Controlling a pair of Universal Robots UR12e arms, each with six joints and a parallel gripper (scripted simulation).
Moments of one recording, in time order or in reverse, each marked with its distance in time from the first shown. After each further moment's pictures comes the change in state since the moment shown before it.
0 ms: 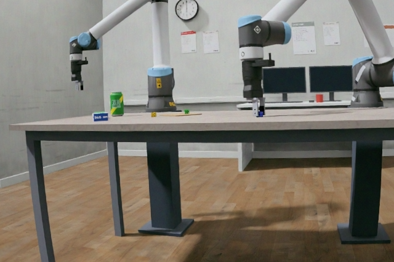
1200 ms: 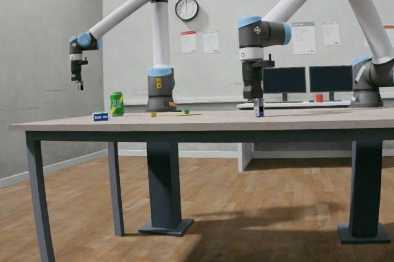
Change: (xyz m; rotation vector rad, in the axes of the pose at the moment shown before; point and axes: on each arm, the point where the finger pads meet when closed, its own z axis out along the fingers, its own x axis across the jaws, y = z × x) left arm 0.000 0.000 0.003 0.000 0.000 0.000; right arm 0.000 0.000 0.000 0.000 0.000 0.000
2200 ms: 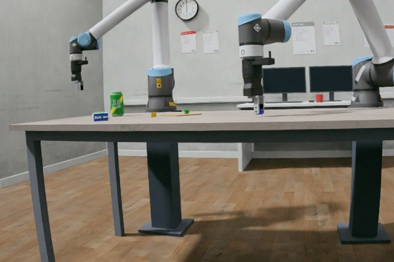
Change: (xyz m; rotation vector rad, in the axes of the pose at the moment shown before) left arm 0.000 0.000 -0.009 0.000 -0.001 0.000; right arm 0.000 0.000 0.000 0.000 0.000 0.000
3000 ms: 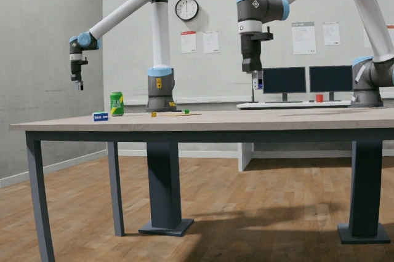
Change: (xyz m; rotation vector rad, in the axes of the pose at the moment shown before) left arm 0.000 0.000 -0.090 0.000 0.001 0.000; right arm 0.000 0.000 0.000 0.000 0.000 0.000
